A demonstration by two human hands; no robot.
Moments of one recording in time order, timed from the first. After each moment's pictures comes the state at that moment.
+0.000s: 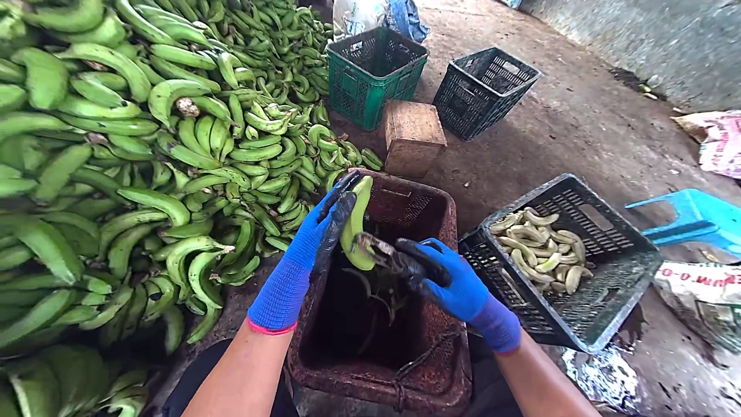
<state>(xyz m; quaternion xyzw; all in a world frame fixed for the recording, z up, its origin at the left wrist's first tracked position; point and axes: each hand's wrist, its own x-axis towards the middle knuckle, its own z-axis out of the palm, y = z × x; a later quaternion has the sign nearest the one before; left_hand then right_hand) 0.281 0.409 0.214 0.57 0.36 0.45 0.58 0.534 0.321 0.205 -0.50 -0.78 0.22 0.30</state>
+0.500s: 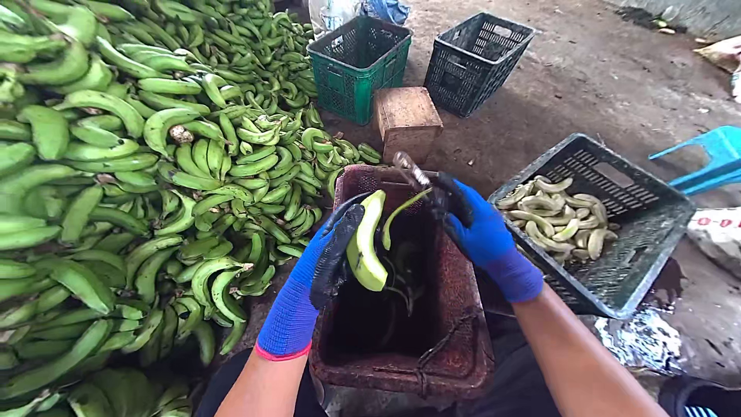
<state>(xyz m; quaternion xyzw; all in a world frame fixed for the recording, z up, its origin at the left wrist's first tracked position) 0.293 0.384 0.226 0.47 0.31 0.41 0.71 0.558 0.347 0.223 -0.64 -0.68 0.12 0.33</state>
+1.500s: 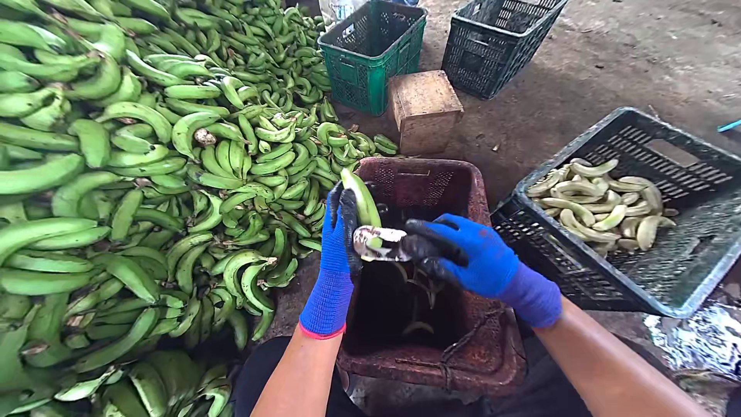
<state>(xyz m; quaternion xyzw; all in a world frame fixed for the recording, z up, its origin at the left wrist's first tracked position) 0.307 0.390 0.213 0.46 0.43 0.54 0.56 0.528 0.331 0.203 -0.51 -0.80 0.14 0.29</state>
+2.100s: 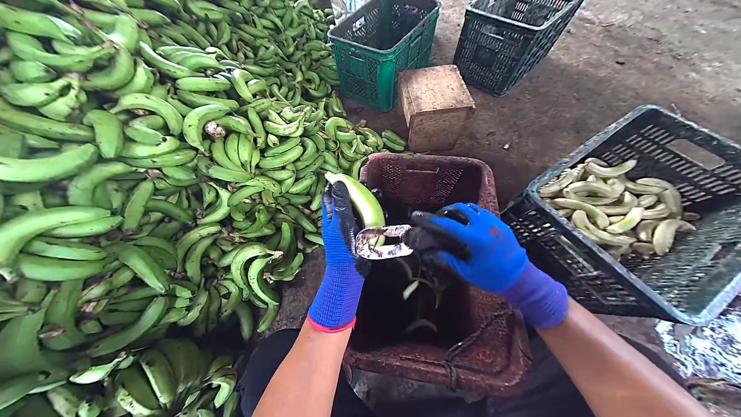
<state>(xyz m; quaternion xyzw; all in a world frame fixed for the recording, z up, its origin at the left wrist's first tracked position) 0.309 0.390 0.209 0.34 0.40 0.61 0.59 0.518 0.337 0.205 -0.50 -0.81 0.03 0.30</state>
